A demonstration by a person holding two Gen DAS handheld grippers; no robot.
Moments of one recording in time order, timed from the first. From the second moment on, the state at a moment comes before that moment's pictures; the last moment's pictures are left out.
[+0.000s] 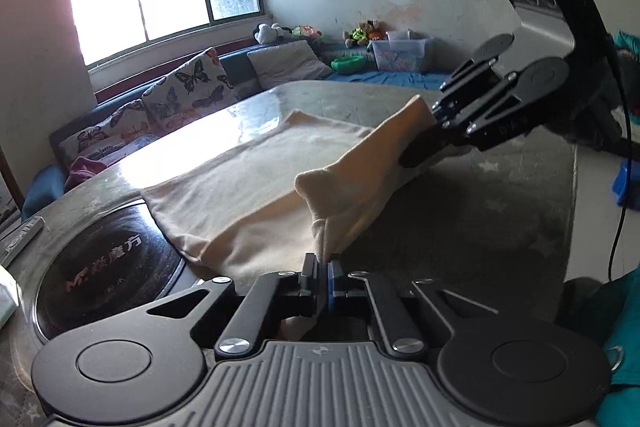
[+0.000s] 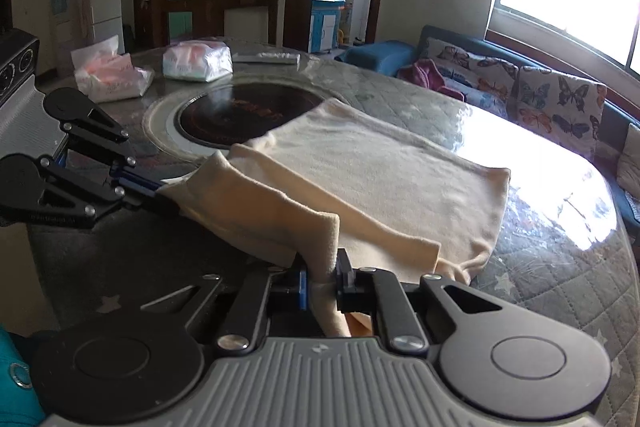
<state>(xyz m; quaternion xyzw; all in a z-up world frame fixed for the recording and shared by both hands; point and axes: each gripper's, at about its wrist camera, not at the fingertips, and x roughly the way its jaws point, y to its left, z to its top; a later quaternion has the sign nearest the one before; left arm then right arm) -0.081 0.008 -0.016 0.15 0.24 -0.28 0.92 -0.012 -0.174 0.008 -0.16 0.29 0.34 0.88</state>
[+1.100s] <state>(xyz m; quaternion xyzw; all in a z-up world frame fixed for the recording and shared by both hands) 0.048 0.047 0.024 0.06 0.27 -0.23 0.93 0.092 -0.149 0.060 -0.16 0.32 0.36 0.86</state>
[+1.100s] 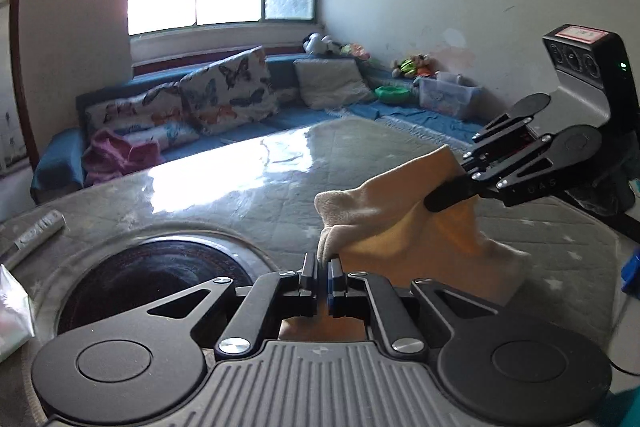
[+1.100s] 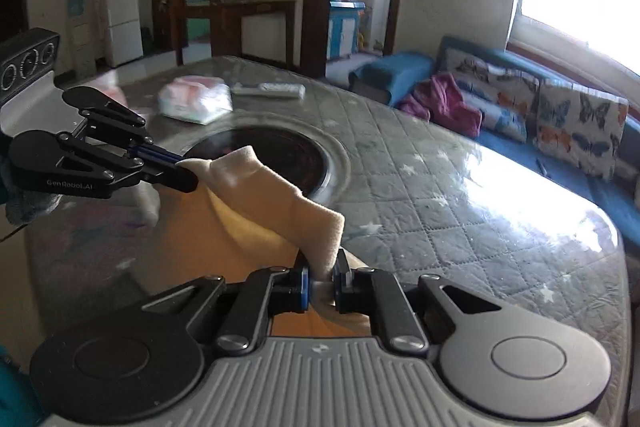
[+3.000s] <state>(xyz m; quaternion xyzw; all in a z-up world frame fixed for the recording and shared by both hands) 0.109 0.004 -0.011 -0.05 0.36 -0.16 0.92 0.113 -0.170 0.001 -0.07 0.31 0.21 0.93</state>
